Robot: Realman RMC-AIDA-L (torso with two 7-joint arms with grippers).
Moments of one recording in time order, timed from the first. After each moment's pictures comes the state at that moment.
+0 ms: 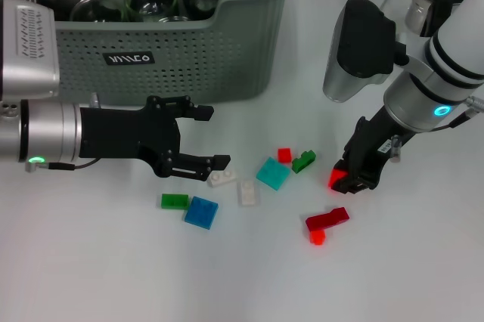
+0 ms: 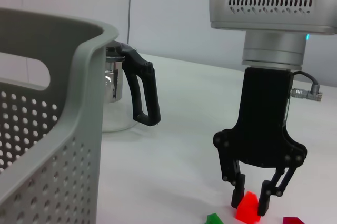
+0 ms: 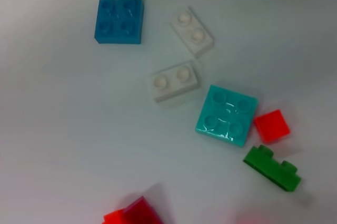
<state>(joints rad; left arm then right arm) -0.47 -2.12 0.76 0.73 2.10 1.55 -1.22 0.97 2.10 -1.44 -0.66 -2.52 -1.39 2.04</state>
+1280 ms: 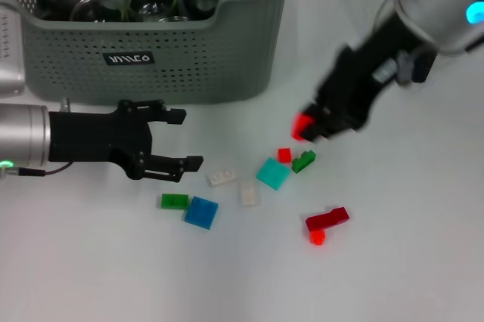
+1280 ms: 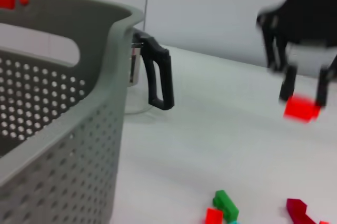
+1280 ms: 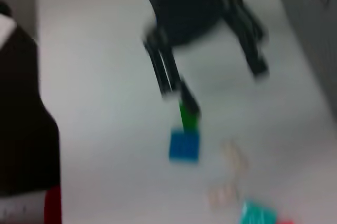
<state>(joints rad) -0.44 -2.08 0.74 0.74 2.10 1.58 -1.26 1.01 2.10 -1.24 -1.13 -2.44 -1.83 2.19</state>
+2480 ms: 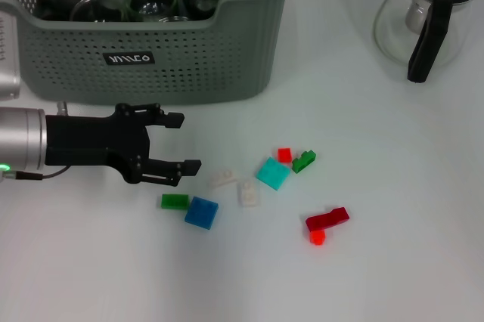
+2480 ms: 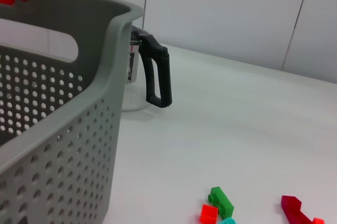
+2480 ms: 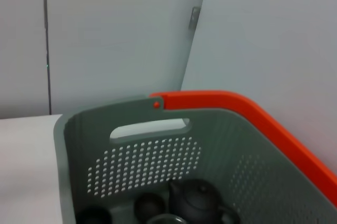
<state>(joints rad) -0.43 -2.08 0.74 0.74 2.10 1.59 -1.26 1.27 2.10 -1.20 -0.76 -2.24 -1.01 2.07</state>
